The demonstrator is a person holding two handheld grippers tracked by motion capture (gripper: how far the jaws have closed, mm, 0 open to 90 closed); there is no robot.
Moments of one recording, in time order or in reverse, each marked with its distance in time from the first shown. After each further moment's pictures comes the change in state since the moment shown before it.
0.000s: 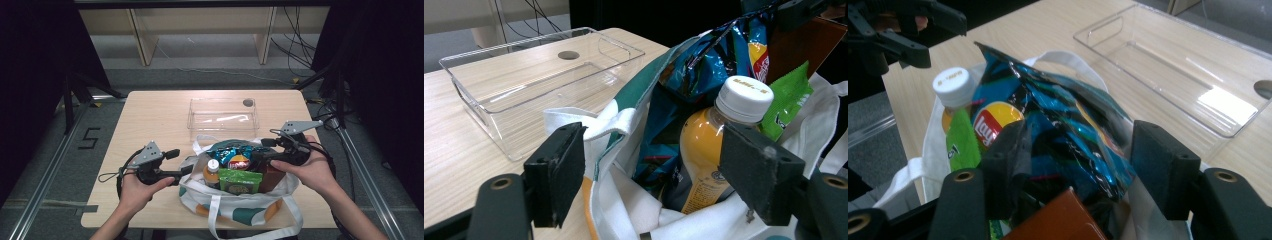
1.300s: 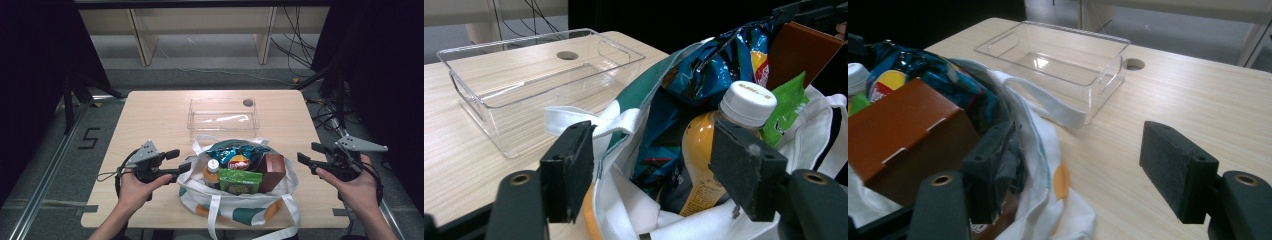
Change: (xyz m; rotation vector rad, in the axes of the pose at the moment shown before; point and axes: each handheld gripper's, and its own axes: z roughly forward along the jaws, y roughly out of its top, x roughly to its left) left arm 0.008 -0.004 -0.002 -0.024 -0.022 -0.052; right arm -0.038 -0.074 -0.077 -0.166 -0.250 0.168
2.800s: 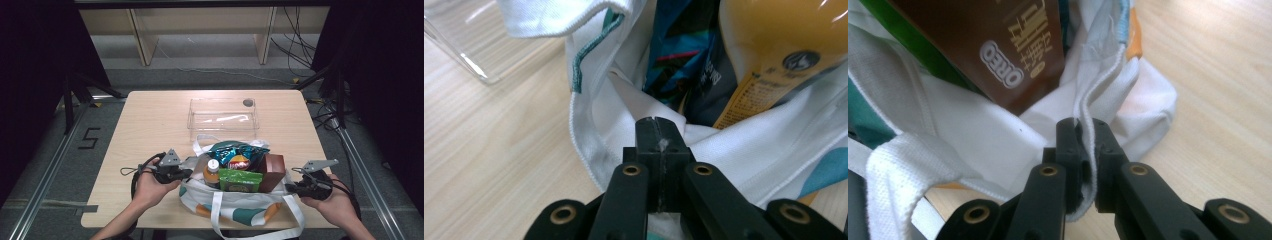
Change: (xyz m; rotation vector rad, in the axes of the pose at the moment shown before) left arm -0.001 -0.026 0.042 0.391 0.027 0.141; right arm 0.023 -0.062 0.044 0.434 0.080 -0.101
